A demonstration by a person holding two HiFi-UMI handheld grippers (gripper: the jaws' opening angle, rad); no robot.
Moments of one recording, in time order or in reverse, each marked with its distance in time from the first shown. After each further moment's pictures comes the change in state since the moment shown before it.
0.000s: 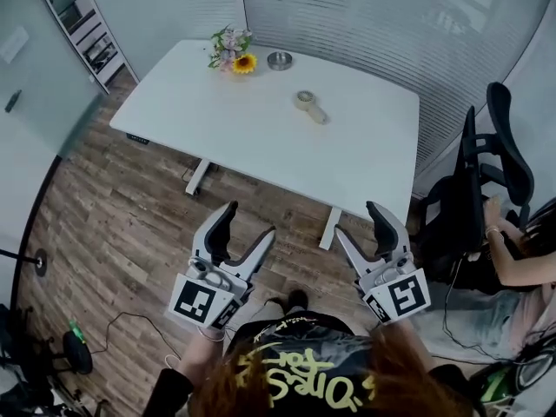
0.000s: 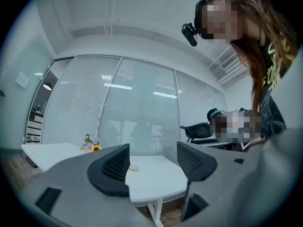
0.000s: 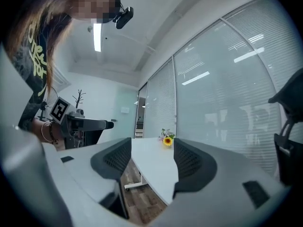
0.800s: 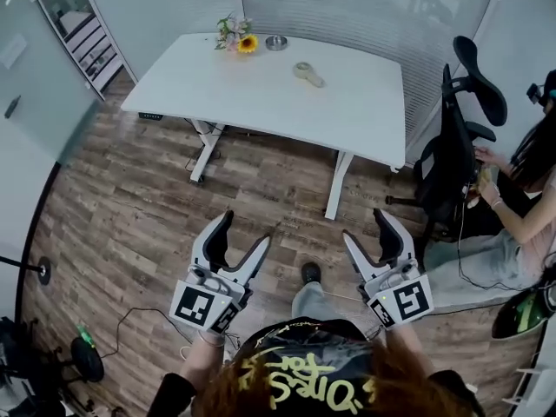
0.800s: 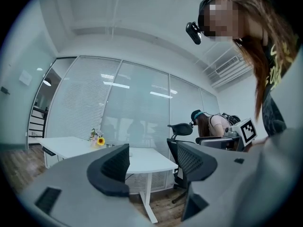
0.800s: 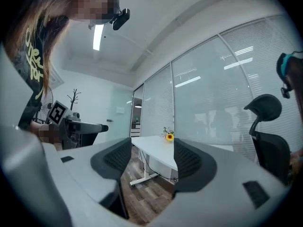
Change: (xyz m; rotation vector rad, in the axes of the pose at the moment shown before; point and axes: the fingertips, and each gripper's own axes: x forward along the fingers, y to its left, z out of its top) left arm -0.183 -0.046 -0.008 -0.027 0.023 -0.049; right arm -0.126 0.153 0.009 0.025 0.014 -0.133
